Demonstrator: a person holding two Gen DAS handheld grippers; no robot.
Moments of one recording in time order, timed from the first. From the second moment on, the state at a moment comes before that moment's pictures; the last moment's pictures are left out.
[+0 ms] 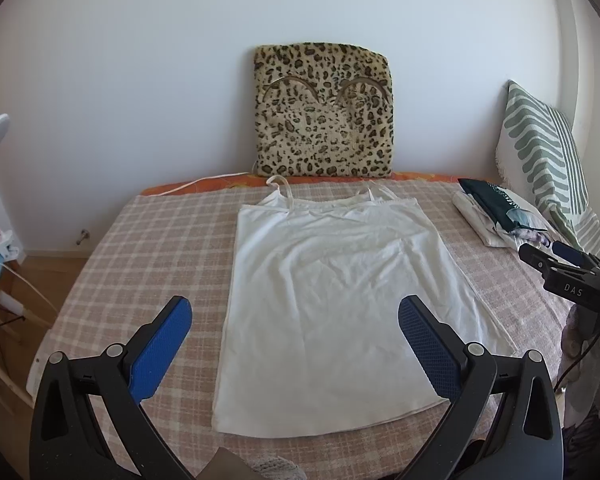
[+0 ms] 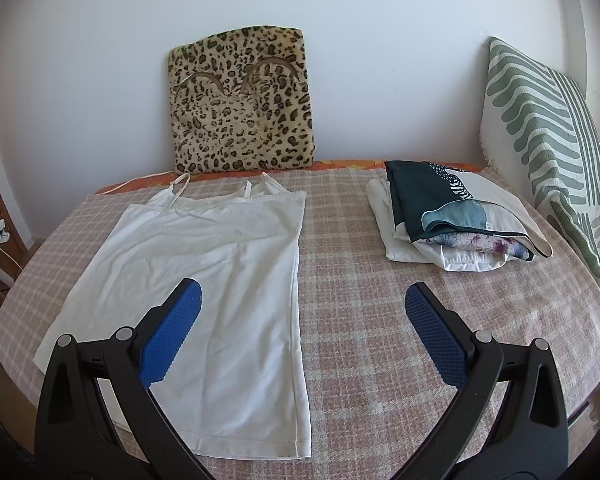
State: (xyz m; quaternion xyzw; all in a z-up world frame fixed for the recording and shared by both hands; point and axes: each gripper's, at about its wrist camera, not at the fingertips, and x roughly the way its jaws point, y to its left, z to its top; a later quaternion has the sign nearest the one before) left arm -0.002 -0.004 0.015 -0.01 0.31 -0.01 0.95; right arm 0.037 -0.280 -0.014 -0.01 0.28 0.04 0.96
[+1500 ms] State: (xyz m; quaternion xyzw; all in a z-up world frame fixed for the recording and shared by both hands) left arm -0.007 -0.002 0.016 -0.01 0.30 0.00 0.95; right arm 0.039 -0.279 -0.017 -0.01 0.28 0.04 0.96
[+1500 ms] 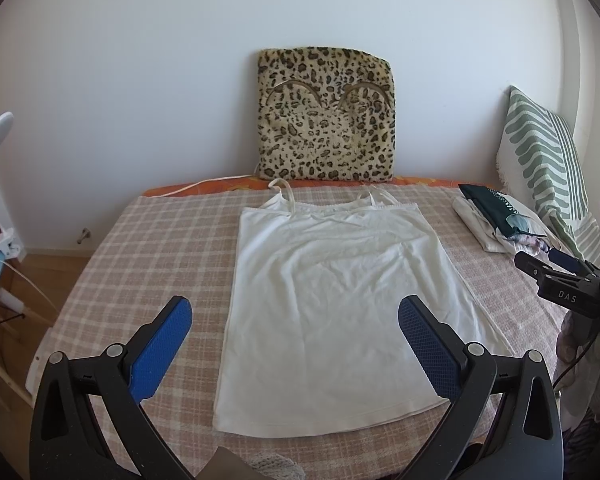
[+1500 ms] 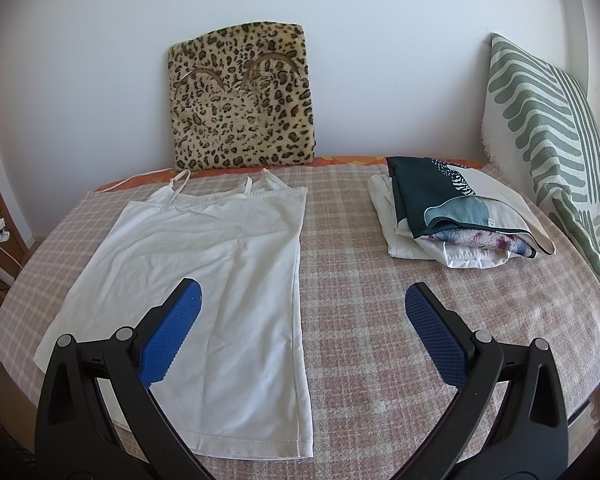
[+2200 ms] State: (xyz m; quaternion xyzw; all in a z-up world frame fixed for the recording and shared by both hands) left arm -0.008 -0.002 0.015 -0.01 0.31 0.00 0.95; right arm 0.038 -0.278 -0.017 -0.01 0.28 0.04 0.96
